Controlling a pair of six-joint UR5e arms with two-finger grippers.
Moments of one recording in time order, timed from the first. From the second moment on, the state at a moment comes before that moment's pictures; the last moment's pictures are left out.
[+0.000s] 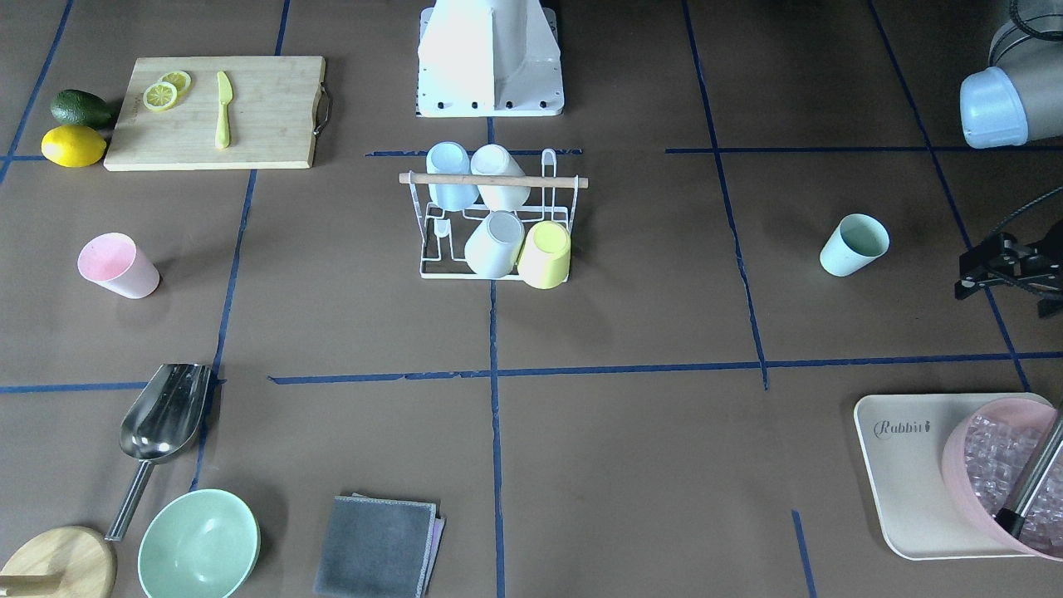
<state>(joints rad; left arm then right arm) -1.28 -1.96 -1.65 -1.36 -2.28 -0.08 1.52 -1.41 1.58 -1.93 2.27 -0.15</state>
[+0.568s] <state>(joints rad) -1.16 -2.03 -1.67 -1.09 -2.24 -0.07 1.47 -1.19 1.40 -2.08 2.31 -0.14</state>
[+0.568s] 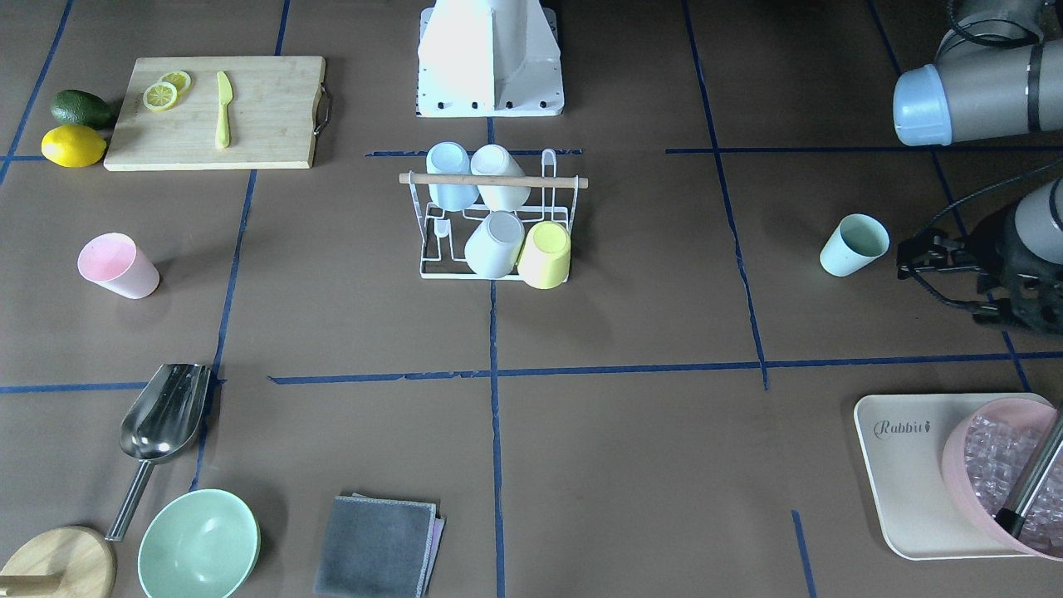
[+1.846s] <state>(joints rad) -0.99 -2.13 -1.43 -0.97 -2.17 0.13 1.20 -1.07 1.27 -2.24 2.43 0.05</state>
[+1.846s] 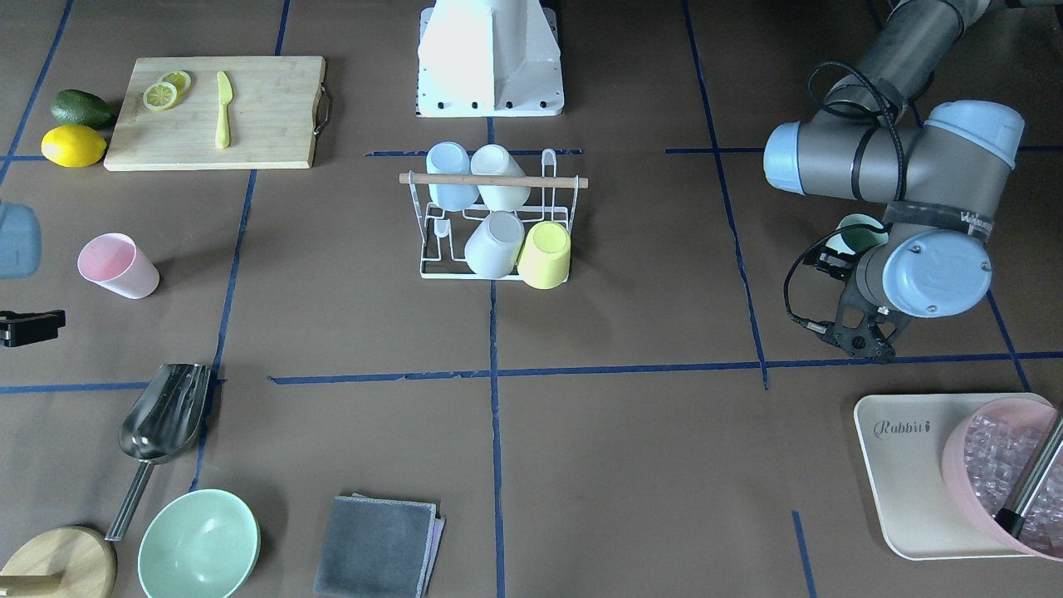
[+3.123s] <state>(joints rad) -0.97 -2.19 -1.16 -0.93 -2.22 0.14 1.08 -1.11 1.27 -2.27 2.50 0.05</state>
